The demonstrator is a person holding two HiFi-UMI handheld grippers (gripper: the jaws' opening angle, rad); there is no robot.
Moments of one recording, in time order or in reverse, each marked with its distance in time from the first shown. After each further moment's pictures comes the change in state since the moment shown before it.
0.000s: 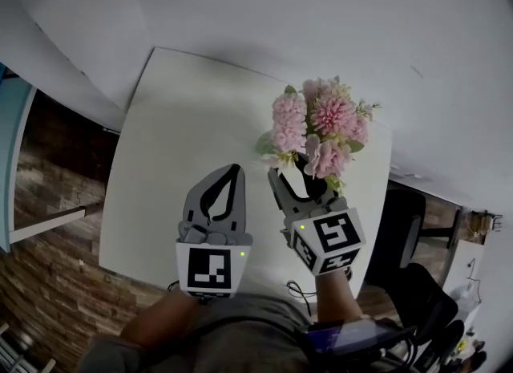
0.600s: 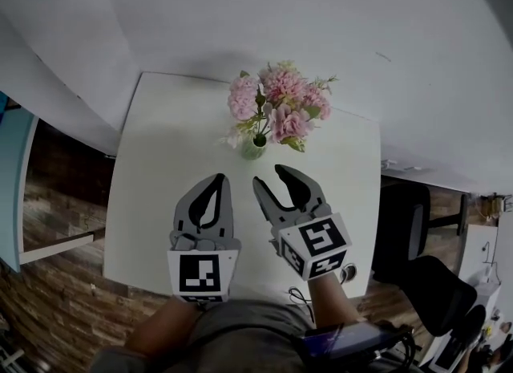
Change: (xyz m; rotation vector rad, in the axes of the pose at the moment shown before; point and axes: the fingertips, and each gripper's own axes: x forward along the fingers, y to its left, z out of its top) left arm -0.016 -0.017 0.009 0.066 -0.027 -0.002; right arm -0.028 0.008 -0.010 0.072 -0.050 0.007
